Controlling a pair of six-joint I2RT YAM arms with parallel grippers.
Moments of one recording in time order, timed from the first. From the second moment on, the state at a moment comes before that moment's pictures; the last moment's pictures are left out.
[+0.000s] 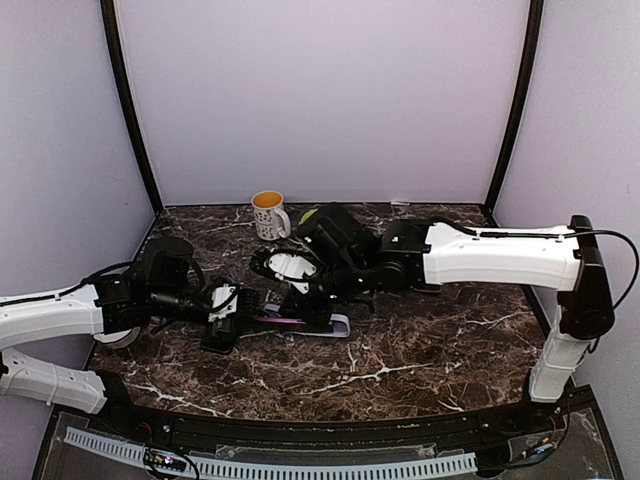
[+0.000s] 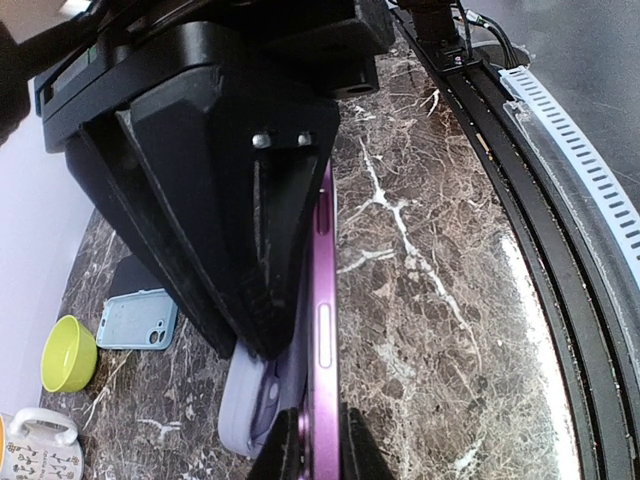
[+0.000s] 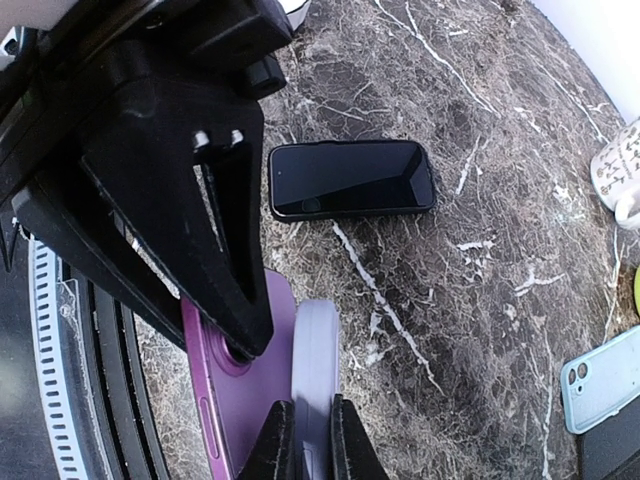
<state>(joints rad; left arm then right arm) -0.79 1.04 0.64 -0.15 0.50 0.74 1.18 1.79 1.54 -0.55 -0.10 -0.12</state>
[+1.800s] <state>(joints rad) -0.79 1.03 0.65 -0.15 0.49 0.74 0.07 1.55 0.90 -0.05 -0.20 0.41</state>
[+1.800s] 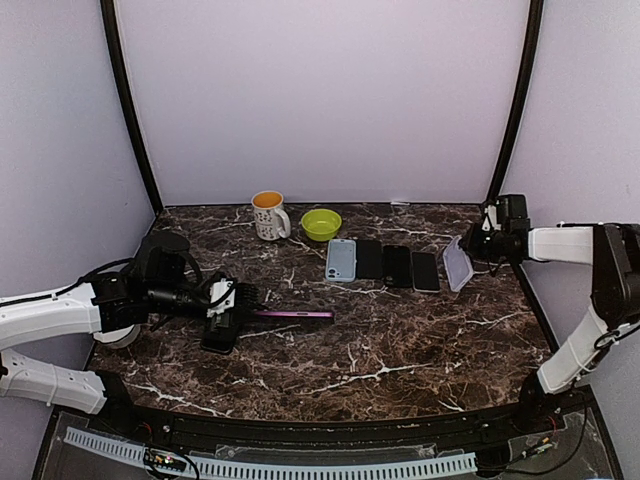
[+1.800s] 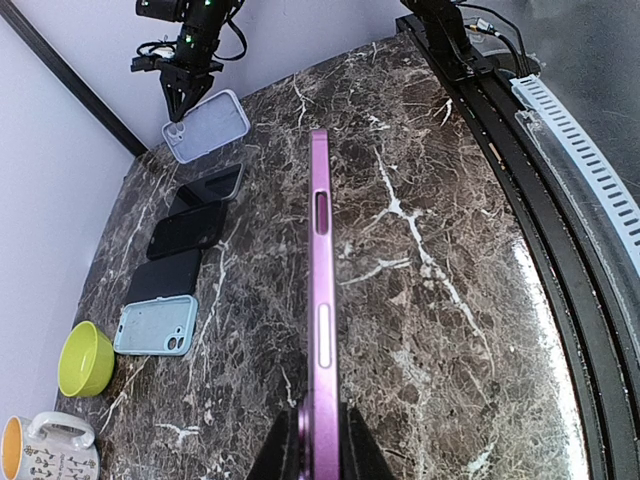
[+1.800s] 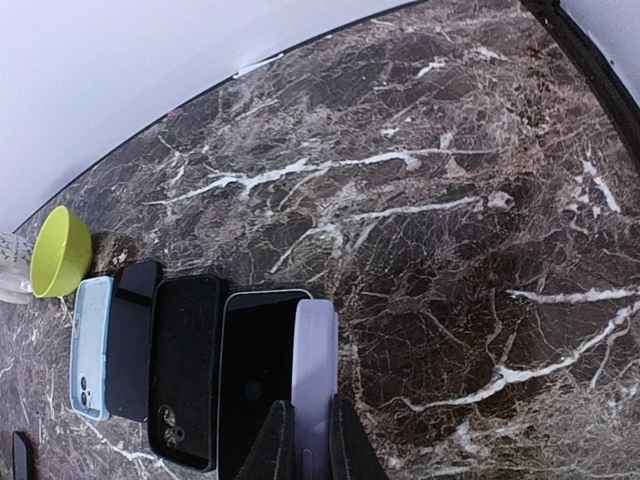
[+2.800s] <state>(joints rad) -0.79 1.03 0.65 -0.15 0.50 0.74 0.02 1.72 0.96 -0.05 -0.27 0.36</state>
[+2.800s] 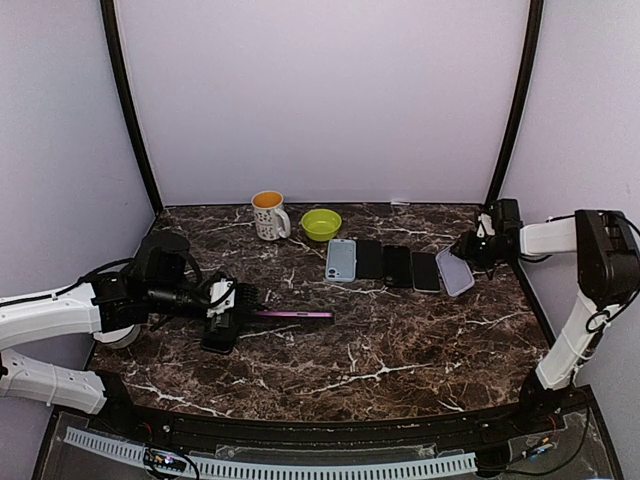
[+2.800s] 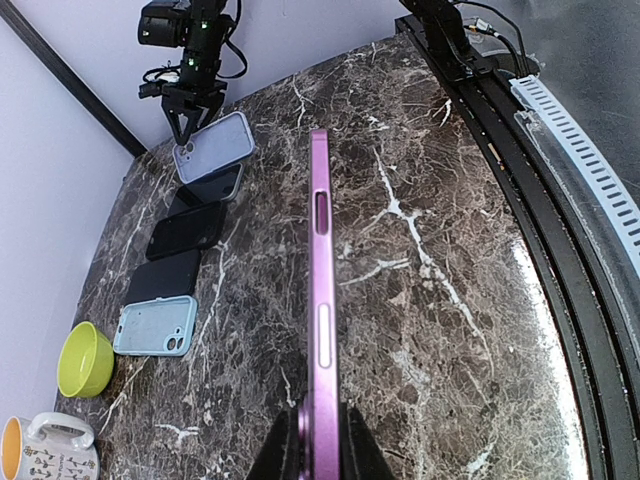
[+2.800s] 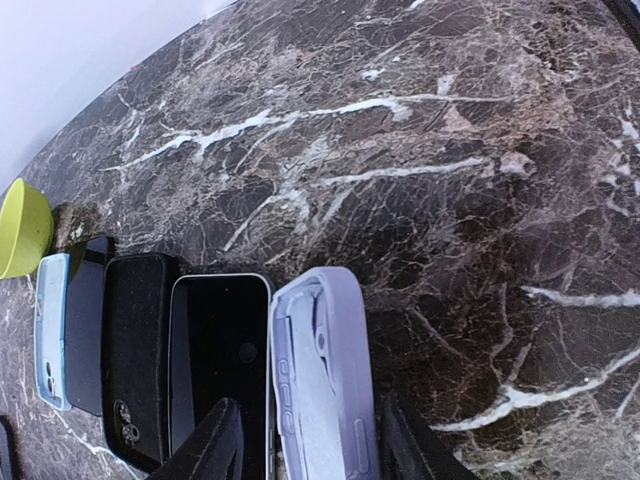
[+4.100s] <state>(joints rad) -0.79 1.06 0.66 -0.16 0.50 0.74 1.03 1.30 0.86 -0.05 -0.49 -0.42</state>
